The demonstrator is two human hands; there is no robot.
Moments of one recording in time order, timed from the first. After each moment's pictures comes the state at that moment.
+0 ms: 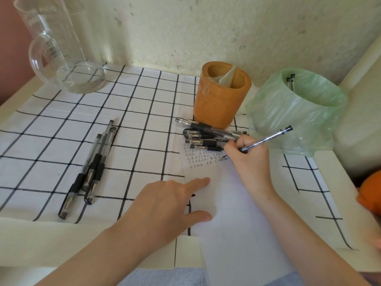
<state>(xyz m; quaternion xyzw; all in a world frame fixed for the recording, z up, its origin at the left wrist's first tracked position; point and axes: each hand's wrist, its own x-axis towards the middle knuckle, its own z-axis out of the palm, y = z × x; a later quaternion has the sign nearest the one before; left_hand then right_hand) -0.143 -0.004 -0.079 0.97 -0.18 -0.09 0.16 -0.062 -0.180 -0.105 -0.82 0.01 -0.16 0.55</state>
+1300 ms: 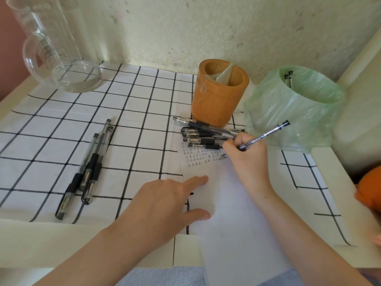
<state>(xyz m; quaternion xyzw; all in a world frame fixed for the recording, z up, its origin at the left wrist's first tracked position) -0.142 -0.005 -0.080 0.97 -0.18 -0.09 0.16 -0.064 -0.178 -0.103 -0.82 0.01 -0.17 0.55</state>
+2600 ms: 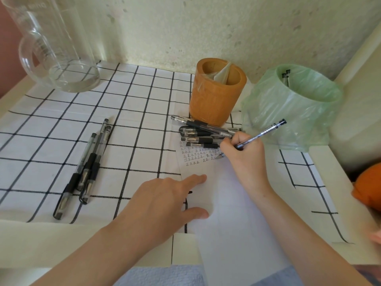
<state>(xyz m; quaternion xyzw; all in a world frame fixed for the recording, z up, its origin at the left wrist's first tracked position) -0.142 -0.006 -0.078 0.96 -0.18 -0.09 0.17 -0.064 -0.179 -0.103 -0.82 -0.01 -0.17 0.55</state>
